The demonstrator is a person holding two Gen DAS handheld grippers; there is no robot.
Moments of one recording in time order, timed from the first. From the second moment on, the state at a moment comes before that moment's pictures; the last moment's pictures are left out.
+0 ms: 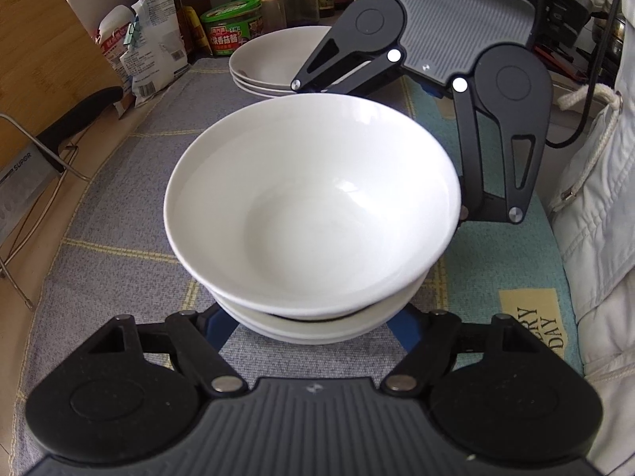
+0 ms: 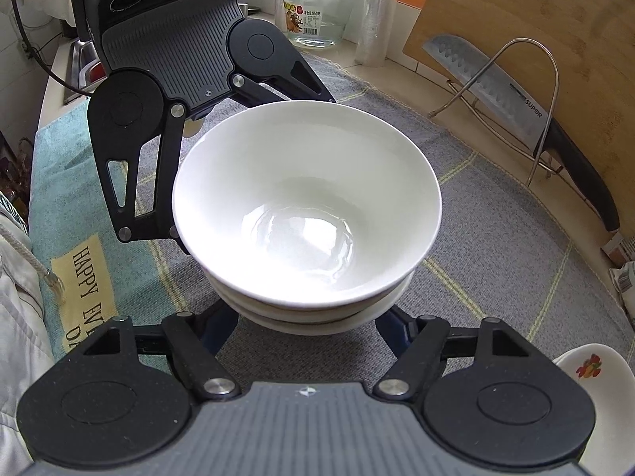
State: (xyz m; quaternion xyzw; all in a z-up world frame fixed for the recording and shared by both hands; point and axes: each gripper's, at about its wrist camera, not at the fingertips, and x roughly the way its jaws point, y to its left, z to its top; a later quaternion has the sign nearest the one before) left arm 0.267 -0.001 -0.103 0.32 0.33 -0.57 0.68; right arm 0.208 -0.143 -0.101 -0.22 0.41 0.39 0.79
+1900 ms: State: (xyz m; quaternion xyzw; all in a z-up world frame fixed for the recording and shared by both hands) left arm 0.287 -0.197 -0.053 0.40 0.24 -0.60 0.65; right arm 0.204 -0.318 -0.049 -0.22 0.41 0.27 0.84
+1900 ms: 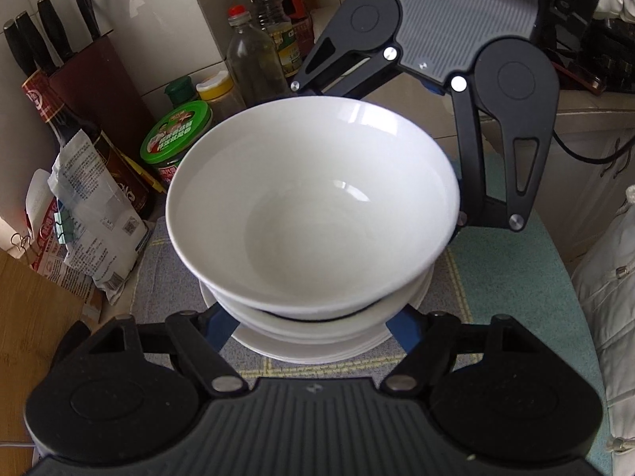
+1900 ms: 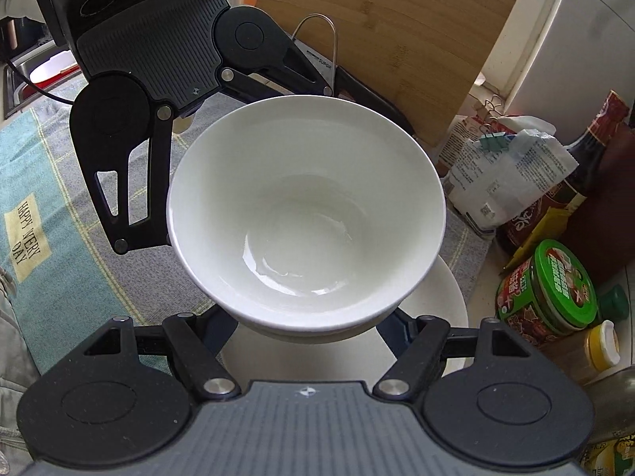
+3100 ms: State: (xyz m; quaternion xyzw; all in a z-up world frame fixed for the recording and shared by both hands) left arm 0.304 -0.224 -0.083 0.38 0.24 -0.61 0.66; right arm 0.214 -0.345 -0.069 -0.21 0.42 0.24 0.85
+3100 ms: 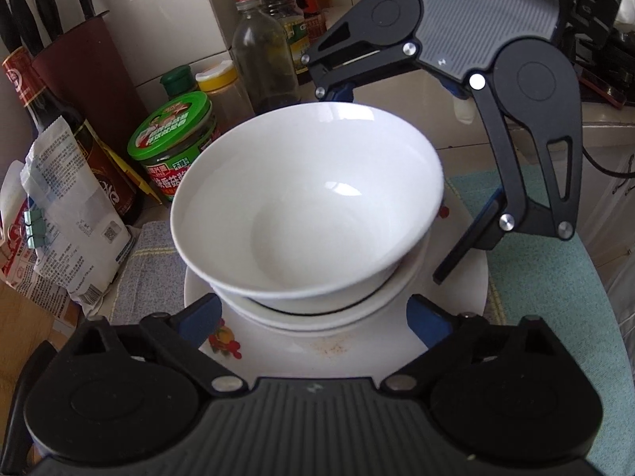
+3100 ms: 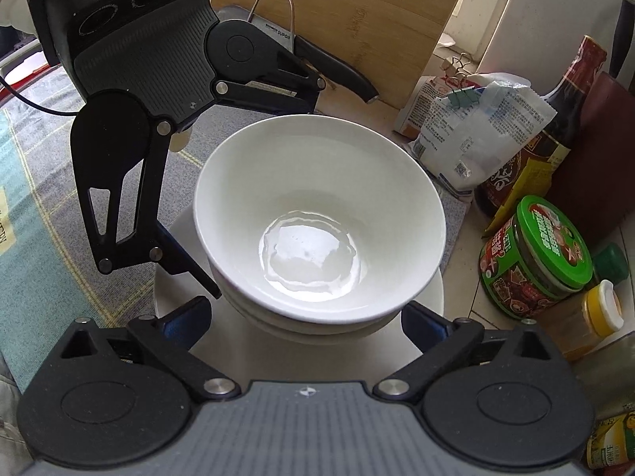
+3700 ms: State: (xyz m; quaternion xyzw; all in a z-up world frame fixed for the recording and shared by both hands) left arm 0.264 -0.157 -0.052 0.18 0.28 -0.38 0.86; right arm 0.197 -0.339 -0.059 -0.18 0.43 0.15 0.87
